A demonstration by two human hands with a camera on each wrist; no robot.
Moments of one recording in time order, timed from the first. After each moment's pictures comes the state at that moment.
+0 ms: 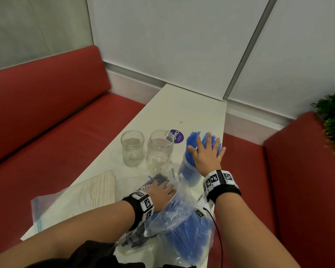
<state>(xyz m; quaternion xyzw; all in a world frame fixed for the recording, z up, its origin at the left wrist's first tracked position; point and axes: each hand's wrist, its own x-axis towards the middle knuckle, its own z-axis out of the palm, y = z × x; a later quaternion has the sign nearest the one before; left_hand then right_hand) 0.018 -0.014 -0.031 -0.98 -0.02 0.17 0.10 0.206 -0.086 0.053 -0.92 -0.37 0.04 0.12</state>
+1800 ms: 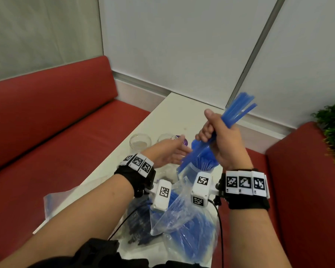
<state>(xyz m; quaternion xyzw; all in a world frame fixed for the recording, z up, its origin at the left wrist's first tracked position) 0.035 0.031 0.123 -0.59 -0.24 -0.01 -0.78 0.134 -0.102 0.197 -0.51 -0.35 0.28 0.73</state>
